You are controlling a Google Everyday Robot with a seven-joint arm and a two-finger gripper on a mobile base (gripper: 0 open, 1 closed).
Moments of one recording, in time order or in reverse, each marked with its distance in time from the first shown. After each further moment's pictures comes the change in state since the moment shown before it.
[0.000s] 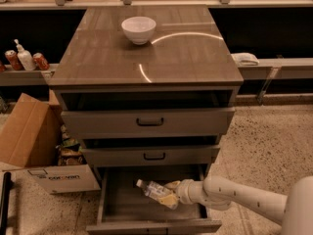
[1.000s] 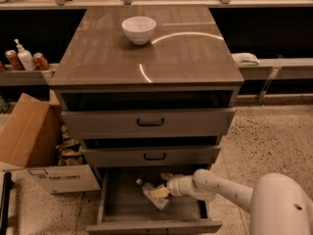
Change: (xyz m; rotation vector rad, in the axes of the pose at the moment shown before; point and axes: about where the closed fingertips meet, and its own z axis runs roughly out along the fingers) arm 0.002 -0.038 0.075 -0.071 -0.062 0.020
